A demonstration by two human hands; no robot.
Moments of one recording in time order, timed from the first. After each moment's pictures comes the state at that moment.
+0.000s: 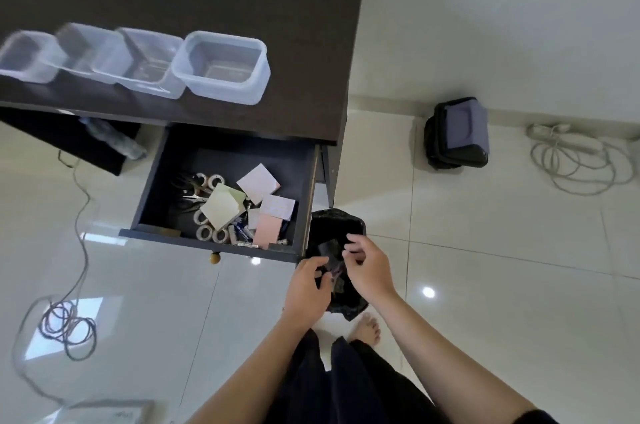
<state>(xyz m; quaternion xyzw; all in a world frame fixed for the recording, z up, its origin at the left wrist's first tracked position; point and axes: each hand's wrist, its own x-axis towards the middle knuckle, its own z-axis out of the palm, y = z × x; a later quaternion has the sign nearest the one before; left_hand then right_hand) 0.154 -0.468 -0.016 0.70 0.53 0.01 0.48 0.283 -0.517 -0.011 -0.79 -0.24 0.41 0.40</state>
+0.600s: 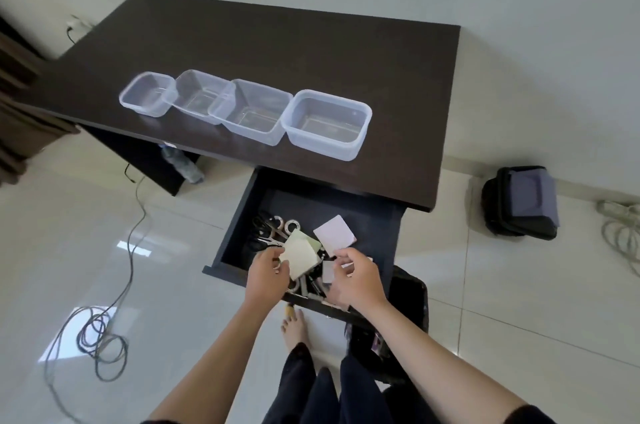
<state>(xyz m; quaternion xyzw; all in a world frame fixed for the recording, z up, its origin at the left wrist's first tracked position) 0.025 -0.255 0.003 0.65 0.65 0.10 0.39 0.189 -0.343 0.006 -0.74 -0.34 0.42 0.39</state>
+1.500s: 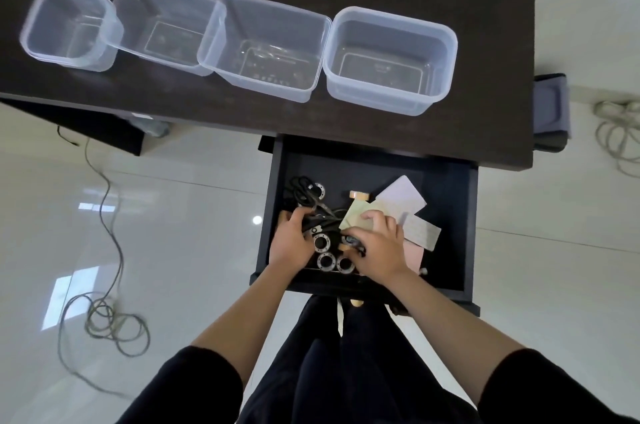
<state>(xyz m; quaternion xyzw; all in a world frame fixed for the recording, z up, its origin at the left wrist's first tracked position) -0.017 -0.143 -0.066 0.72 0.54 -0.04 0.43 0.125 -0.260 -0.065 -0.83 -0.47 0.28 0.06</state>
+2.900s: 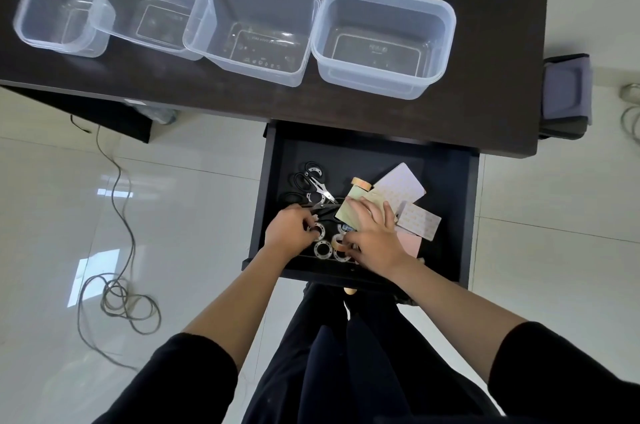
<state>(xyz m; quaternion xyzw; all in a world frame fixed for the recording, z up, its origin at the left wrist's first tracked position) -0.009 -0.142 -0.063 0.76 0.51 -0.15 0.38 0.137 -0.268 -0.069 -0.74 -0.61 0.30 0.03</state>
